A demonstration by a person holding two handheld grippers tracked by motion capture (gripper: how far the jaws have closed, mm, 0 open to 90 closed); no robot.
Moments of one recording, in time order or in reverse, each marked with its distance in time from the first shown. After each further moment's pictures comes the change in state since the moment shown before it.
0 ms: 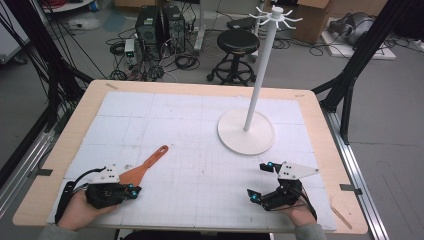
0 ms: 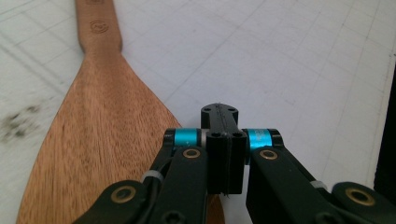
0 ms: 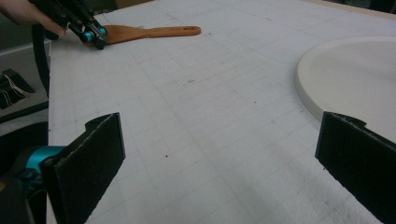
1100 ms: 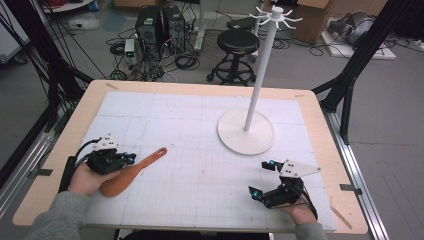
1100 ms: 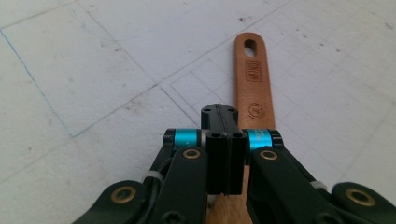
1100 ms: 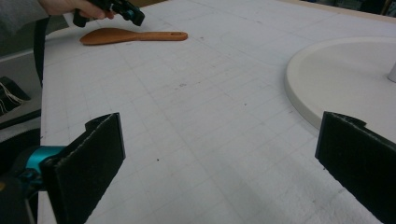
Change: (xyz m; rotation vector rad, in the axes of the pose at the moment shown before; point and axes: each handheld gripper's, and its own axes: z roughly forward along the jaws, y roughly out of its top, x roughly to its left) left arm 0.067 0.045 0.018 0.005 0.230 -0.053; right arm -0.004 0.000 -0.003 -0.020 -0.012 0.031
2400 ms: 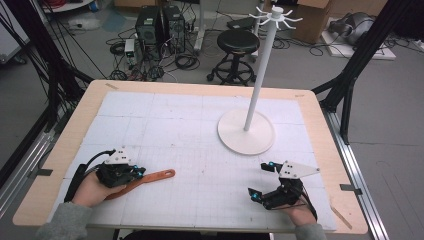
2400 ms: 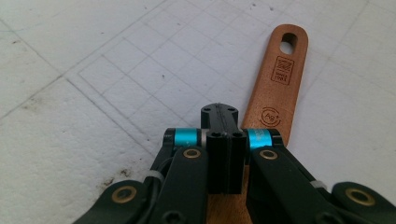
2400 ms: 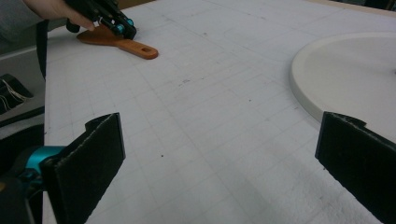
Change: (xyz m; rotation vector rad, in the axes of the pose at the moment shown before) left arm -0.041 -0.010 0.001 0.047 -0.093 0.123; right arm 0.001 -0.002 0.001 0.010 0.006 -0.007
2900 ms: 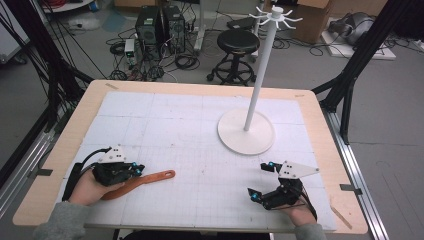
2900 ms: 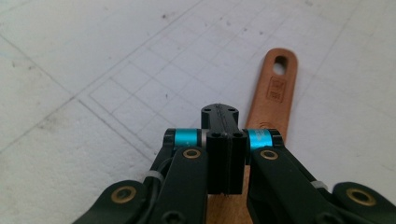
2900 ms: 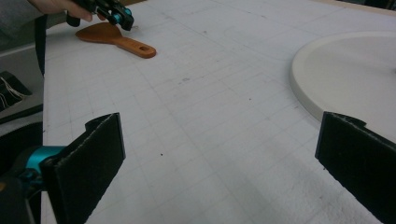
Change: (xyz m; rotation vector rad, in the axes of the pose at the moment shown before) left arm 0.006 0.004 -0.013 -0.084 -0.036 0.026; right arm 0.001 0.000 0.001 0.010 -0.002 0.000
